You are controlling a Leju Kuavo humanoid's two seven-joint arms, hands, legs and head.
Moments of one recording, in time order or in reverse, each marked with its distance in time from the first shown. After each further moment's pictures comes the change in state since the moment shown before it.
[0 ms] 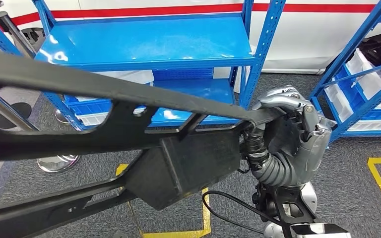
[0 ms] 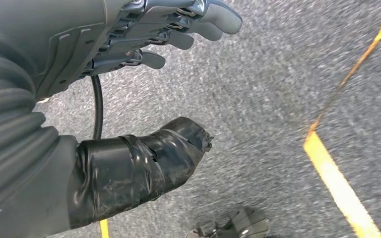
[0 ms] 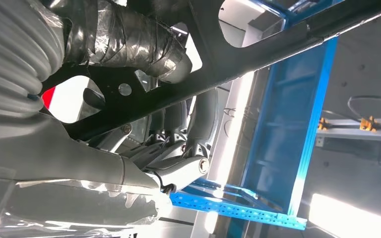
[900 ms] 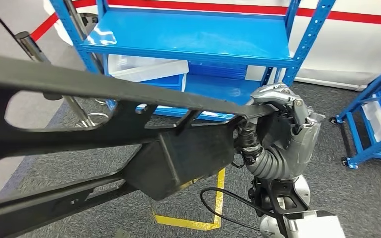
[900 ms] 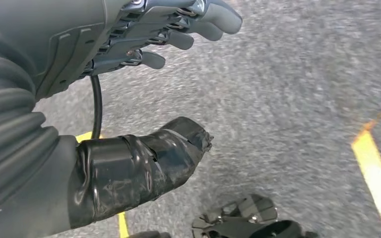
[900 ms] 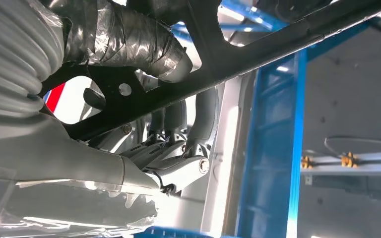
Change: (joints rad) left arm -0.011 -0.004 0.000 0.000 -0.010 -0.014 0.034; right arm -0.017 0.002 0.001 0.039 -0.047 -0.011 -0.010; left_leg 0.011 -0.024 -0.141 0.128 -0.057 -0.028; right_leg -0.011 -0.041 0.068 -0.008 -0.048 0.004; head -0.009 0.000
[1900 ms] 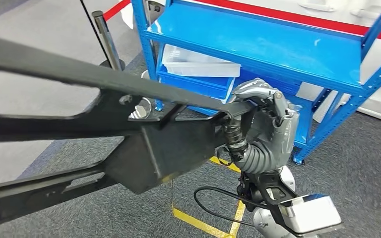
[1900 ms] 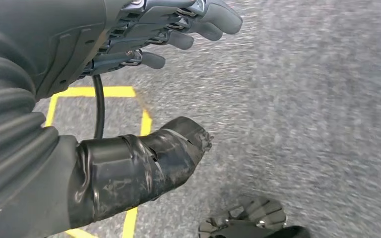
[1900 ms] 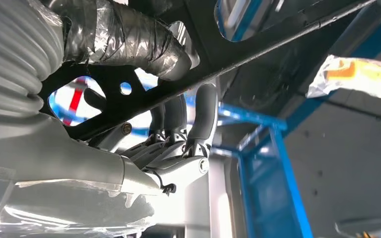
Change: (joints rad) left arm -0.001 0.003 -0.002 0.000 -0.015 0.004 0.005; right arm -0.001 0.000 0.000 0.005 -0.149 0.021 -0.064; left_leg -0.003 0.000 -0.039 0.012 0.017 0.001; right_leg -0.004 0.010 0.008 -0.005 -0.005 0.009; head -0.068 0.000
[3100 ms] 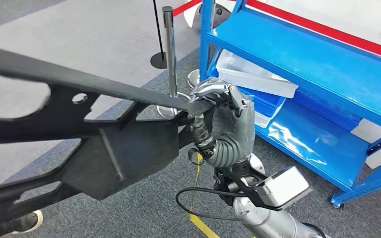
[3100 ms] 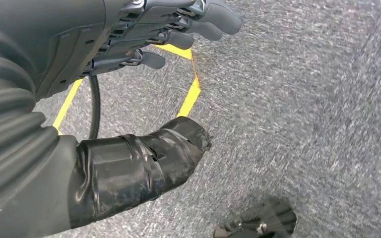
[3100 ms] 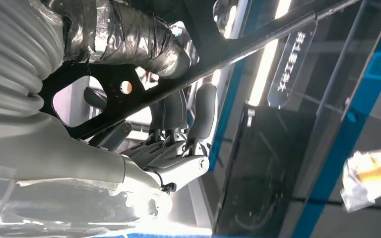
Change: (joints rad) left arm 0.000 -0.002 -0.015 0.000 -0.016 0.006 0.003; right arm 0.006 0.003 0.000 0.005 -0.151 0.058 -0.046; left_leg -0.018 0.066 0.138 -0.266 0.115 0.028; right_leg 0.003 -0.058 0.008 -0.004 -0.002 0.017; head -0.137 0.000
